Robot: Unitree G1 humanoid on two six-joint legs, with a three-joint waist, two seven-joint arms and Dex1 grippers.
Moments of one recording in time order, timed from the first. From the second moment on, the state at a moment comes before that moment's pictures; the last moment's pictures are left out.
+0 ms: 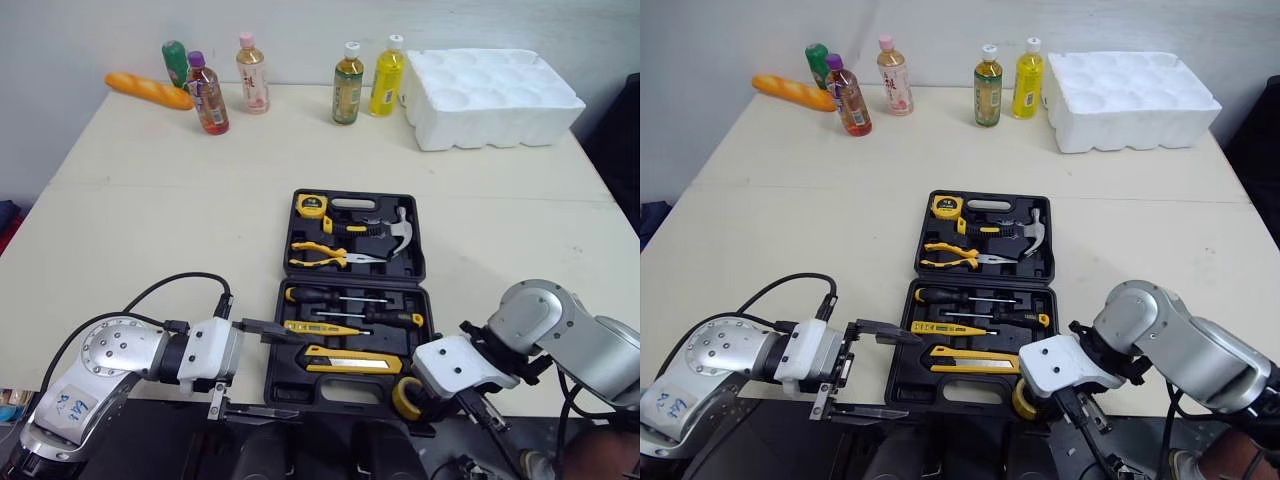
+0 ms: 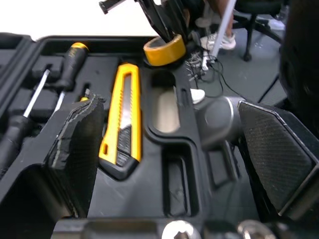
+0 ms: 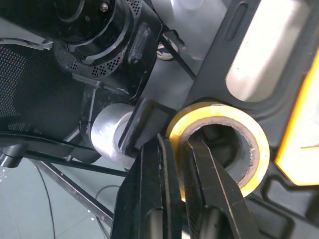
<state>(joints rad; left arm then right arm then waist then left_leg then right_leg) 0.01 0.83 0.00 -0.56 -0.54 0.23 -1.17 -0.46 -1.13 0.47 -0.63 0.27 0.58 1.52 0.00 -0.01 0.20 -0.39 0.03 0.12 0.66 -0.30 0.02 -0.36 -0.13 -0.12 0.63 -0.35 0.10</state>
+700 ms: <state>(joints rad) -0.01 0.82 0.00 -0.54 -0.54 0.23 -1.15 -0.50 -1.13 0.51 -0.62 0.17 0.62 1.52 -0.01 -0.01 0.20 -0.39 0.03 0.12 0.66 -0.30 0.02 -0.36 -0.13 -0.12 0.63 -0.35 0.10</state>
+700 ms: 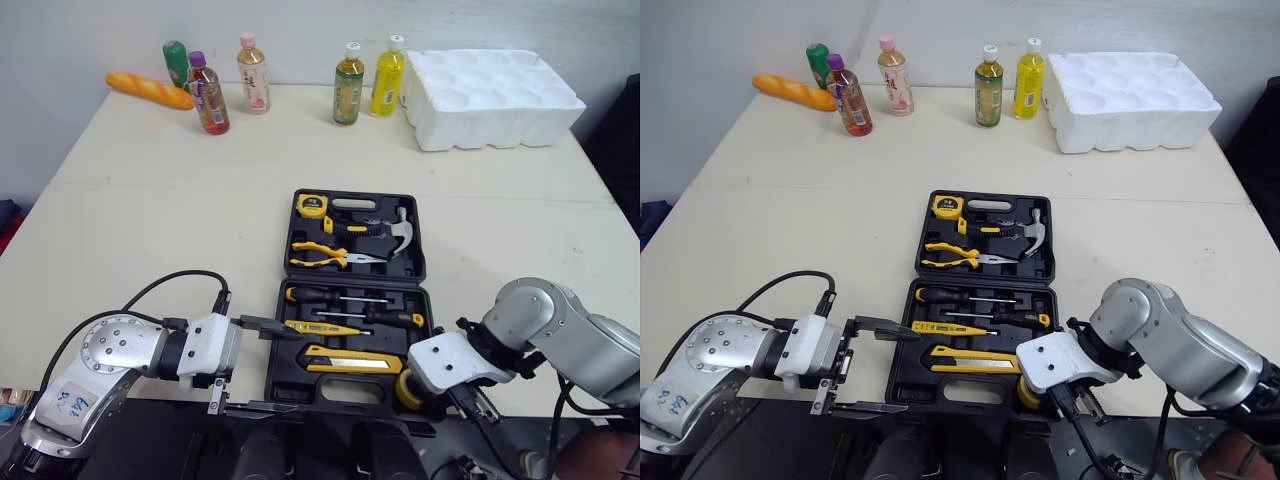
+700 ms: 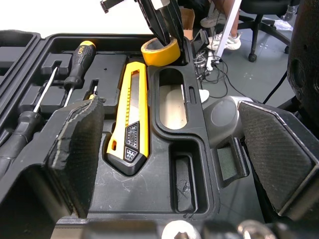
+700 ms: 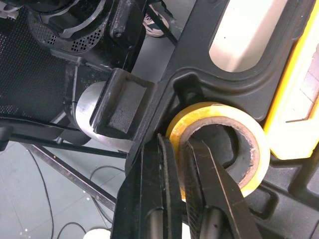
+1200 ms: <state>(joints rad) 0.00 0.82 0.00 -0.54 -0.53 0.23 -1.14 -0.49 -1.18 0.45 -0.62 0.33 0.63 1.55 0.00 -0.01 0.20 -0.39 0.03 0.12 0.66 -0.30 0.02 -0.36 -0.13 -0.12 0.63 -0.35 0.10</state>
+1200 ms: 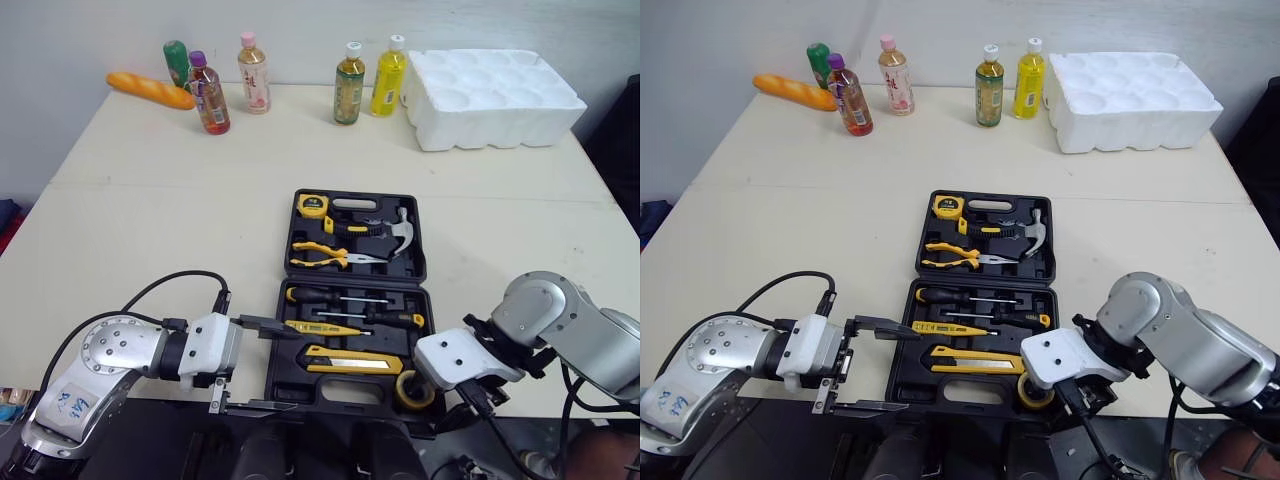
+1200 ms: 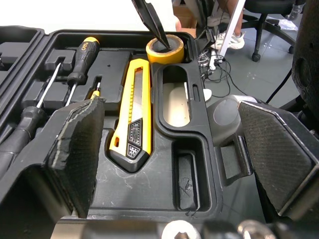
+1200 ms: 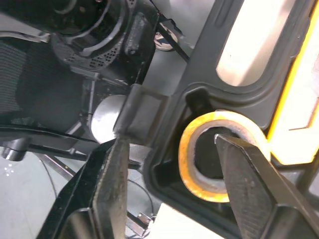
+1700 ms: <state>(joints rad) -0.05 0.80 0.02 -0.49 -0.53 0.22 -1.15 -0.12 -1.02 -0.05 -0.54 0.69 0.58 1.44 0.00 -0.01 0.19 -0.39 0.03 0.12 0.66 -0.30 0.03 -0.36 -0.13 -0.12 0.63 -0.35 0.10</state>
